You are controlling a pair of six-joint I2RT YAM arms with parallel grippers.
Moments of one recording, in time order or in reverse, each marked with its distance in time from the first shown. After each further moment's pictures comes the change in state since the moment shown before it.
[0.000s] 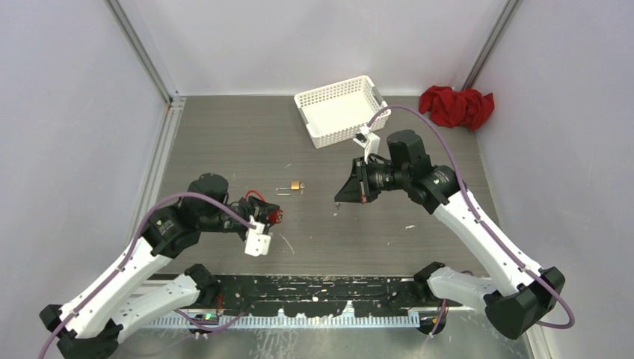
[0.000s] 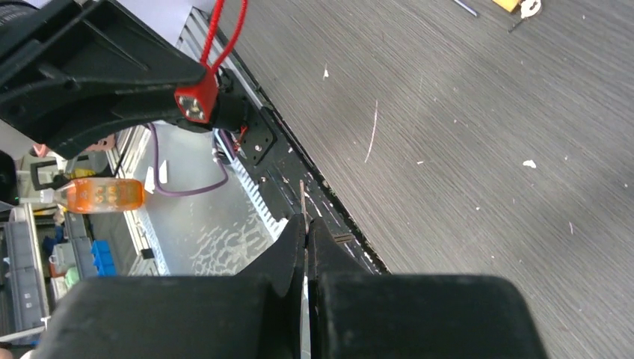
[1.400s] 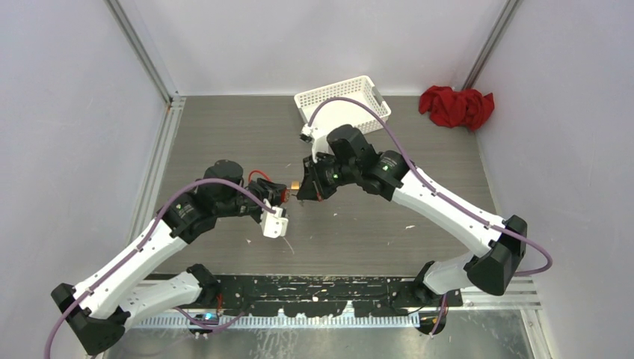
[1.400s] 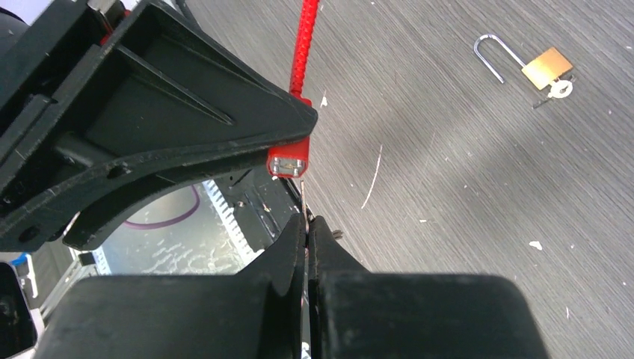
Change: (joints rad) left arm -0.001 0.118 0.019 0.153 -0.103 0.099; right arm 0.321 0.295 0.259 0.039 0.282 -0.023
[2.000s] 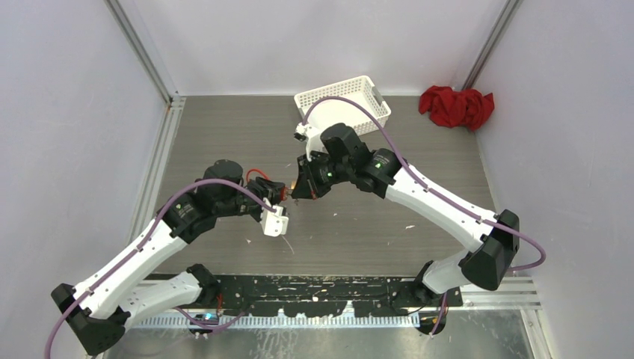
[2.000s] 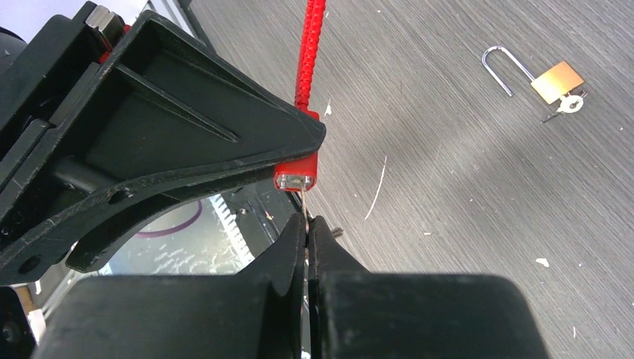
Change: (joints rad) left arm 0.001 0.000 0.000 0.003 -0.029 -0.001; right arm 0.010 0.054 0.027 0.030 -0.007 0.004
